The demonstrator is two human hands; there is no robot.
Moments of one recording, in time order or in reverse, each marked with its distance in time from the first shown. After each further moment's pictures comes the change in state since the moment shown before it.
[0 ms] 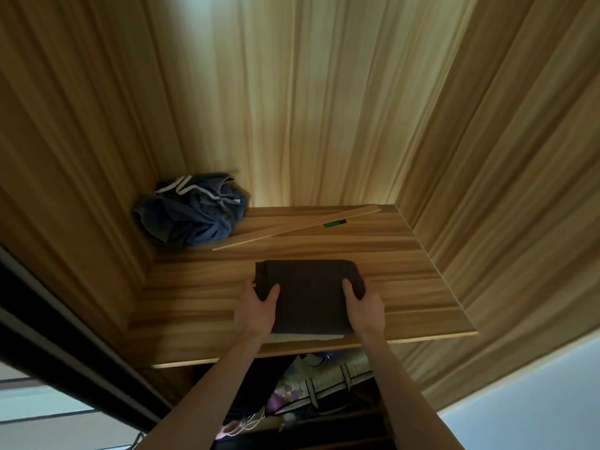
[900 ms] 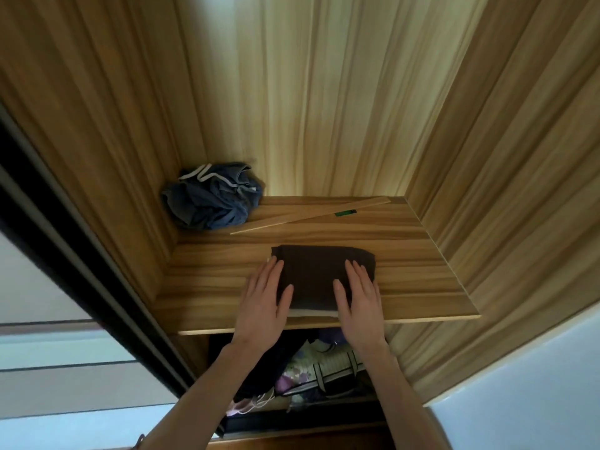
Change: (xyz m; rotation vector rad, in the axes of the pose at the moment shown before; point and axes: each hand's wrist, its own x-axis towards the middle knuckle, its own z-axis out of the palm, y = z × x) left_hand -0.060 -0.023 -0.048 0.508 -0.058 0.605; right_hand -0.076 0.003 0.003 -0.309 0.037 -0.518
